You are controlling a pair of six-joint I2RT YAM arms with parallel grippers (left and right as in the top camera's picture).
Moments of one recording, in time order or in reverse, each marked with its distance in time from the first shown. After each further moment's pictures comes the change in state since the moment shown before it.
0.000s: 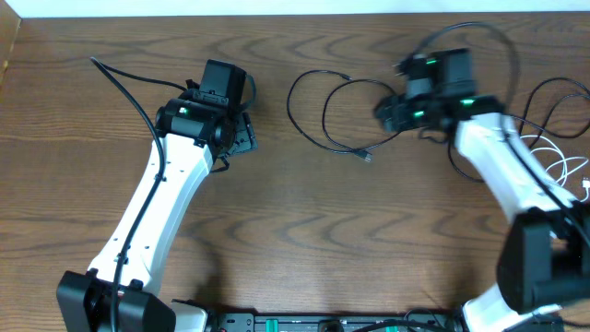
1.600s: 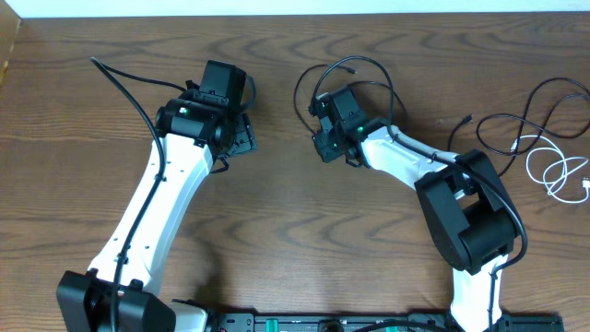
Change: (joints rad) left arm 0.000 0.000 0.000 -0.009 -0.003 0.000; right arm 0.324 0.306 0.030 0.191 0.244 0.054
